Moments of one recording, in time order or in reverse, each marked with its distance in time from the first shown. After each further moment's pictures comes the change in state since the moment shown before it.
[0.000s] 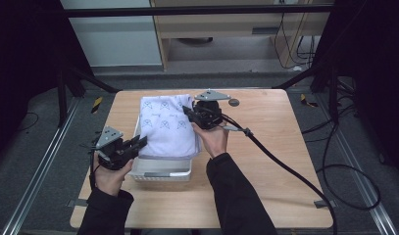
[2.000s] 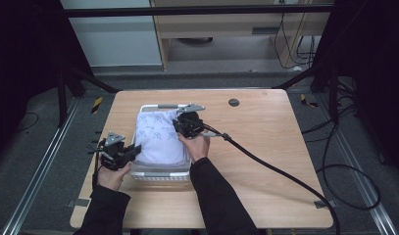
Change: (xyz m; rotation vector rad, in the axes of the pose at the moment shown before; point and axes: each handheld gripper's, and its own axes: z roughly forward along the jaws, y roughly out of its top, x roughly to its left) left arm 0.041 -0.043 0.040 0.193 0.110 -0.044; right arm 0.013 -0.053 0.082 0.141 -0.049 0.018
